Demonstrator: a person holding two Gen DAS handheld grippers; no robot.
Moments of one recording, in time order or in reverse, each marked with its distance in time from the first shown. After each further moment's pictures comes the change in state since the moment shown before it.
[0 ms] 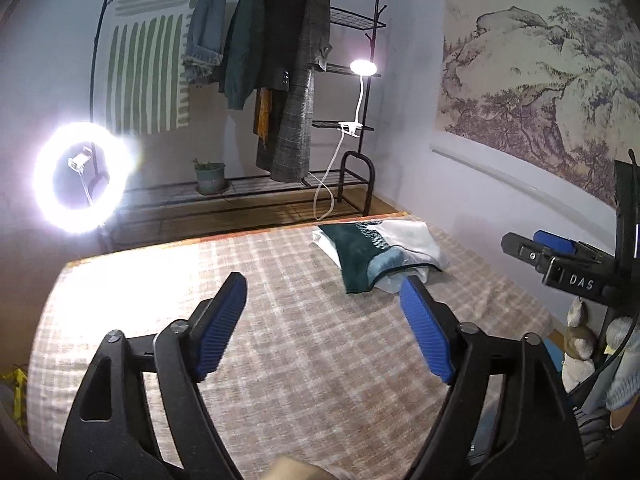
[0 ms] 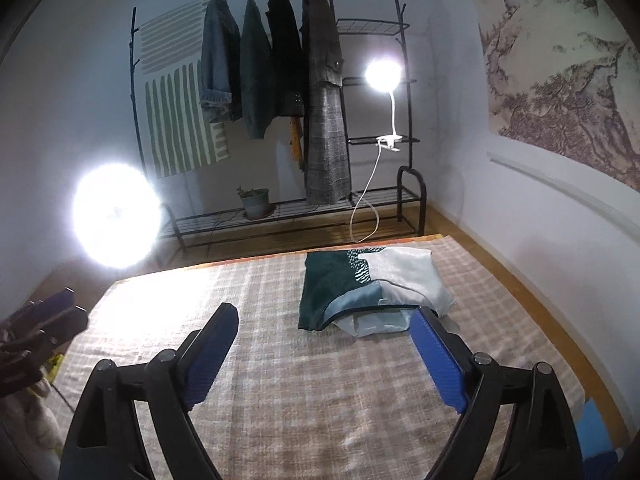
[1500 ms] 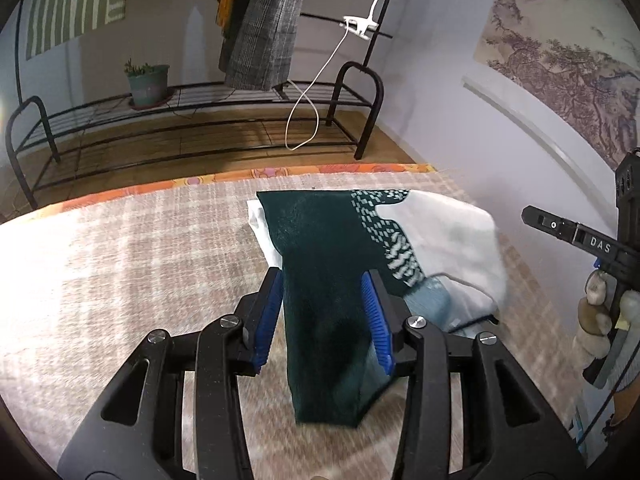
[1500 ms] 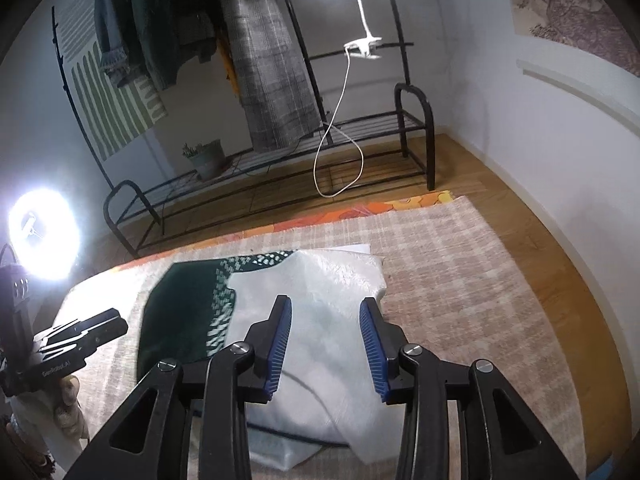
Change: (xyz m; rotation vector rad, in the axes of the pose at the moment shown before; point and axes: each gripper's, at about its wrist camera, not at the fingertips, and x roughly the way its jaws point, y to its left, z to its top) left arm 0.380 -0.049 0.037 -0.130 0.333 -0.066; right arm 0.334 -0.218 0.061 0.093 0.275 0.137
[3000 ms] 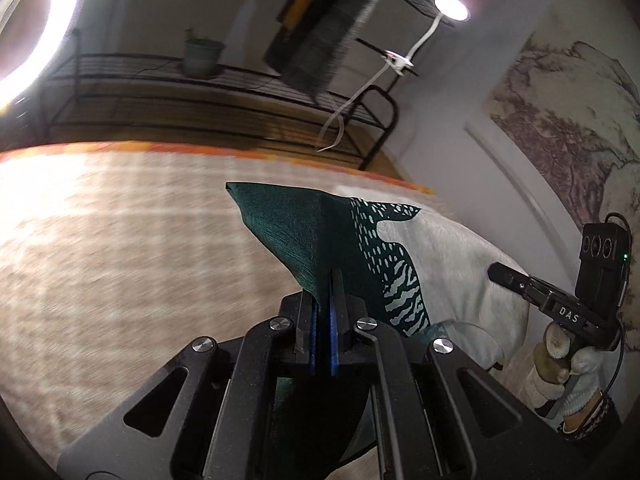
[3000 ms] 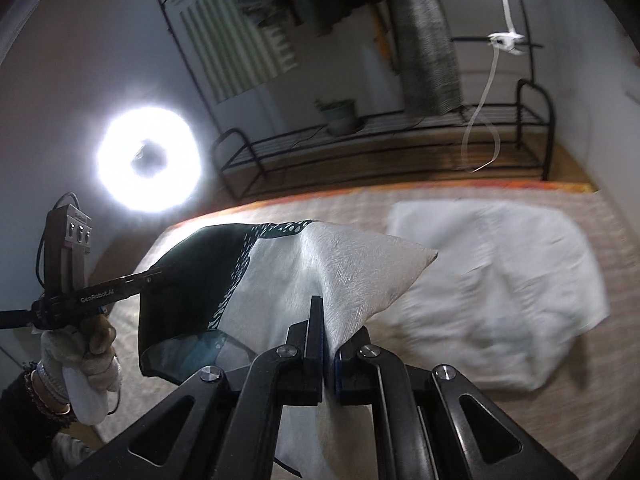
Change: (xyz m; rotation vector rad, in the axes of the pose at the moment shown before) left arm -0.107 0.148 -0.049 -0.195 -0.013 -0.138; right arm -0.023 0.193 -0.070 -0.159 0.080 0.261
